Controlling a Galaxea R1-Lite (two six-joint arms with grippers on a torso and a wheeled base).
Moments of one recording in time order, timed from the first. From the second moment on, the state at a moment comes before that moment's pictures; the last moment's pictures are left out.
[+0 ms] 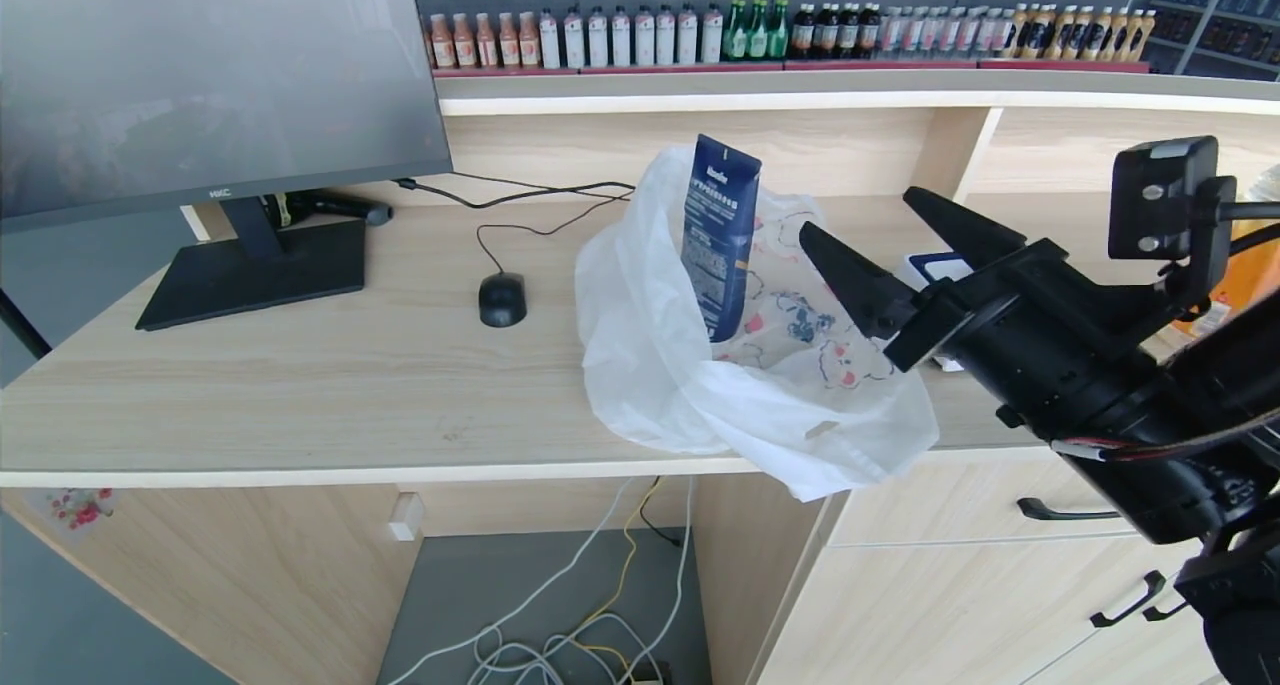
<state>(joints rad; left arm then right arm) 0.00 0.00 0.00 0.00 0.00 0.00 0.58 1.63 -0.59 -1.47 0.02 -0.06</state>
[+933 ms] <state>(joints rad) 0.00 0.00 0.00 0.00 0.00 -0.01 0.47 1.61 -0.50 -1.51 0.02 -0.02</state>
